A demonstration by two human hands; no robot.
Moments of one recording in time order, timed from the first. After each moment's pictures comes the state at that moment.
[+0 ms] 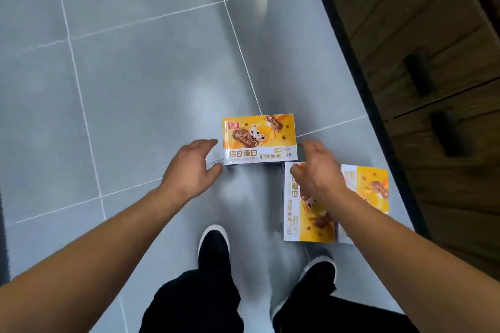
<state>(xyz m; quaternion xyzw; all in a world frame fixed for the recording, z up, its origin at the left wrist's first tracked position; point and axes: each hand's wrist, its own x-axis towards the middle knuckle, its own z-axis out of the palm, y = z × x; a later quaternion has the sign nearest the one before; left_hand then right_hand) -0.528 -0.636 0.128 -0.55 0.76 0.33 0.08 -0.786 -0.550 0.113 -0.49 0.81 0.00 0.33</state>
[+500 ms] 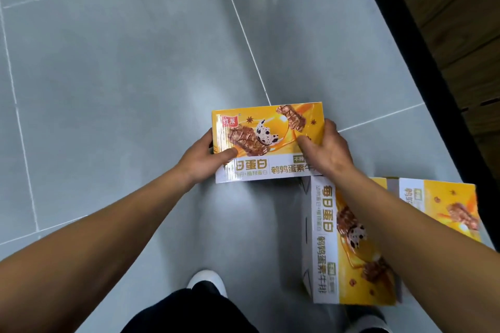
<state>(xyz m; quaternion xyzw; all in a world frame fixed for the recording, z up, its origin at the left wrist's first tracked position) -0.563 -0.704 -0.111 -0.60 0.56 0.58 0.00 -0.812 -0.631 -0.107 -0.33 0.86 -0.15 0.37</state>
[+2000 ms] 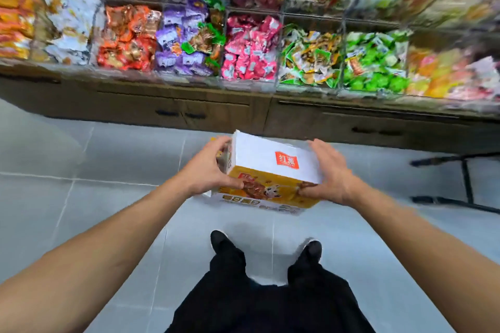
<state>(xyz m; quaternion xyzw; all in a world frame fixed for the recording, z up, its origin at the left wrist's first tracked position) -0.676 -0.405 0.644 -0.04 0.82 0.52 0.25 -0.693 -0.107 0.652 -0.09 0.92 -0.24 0.29</state>
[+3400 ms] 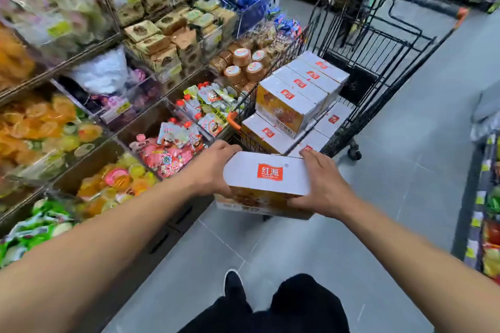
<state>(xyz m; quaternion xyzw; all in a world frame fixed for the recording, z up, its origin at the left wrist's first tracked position) -0.875 0.523 0.720 0.61 0.75 0.12 0.22 -0.629 0.651 0.717 0.36 0.90 -0.24 0.02</state>
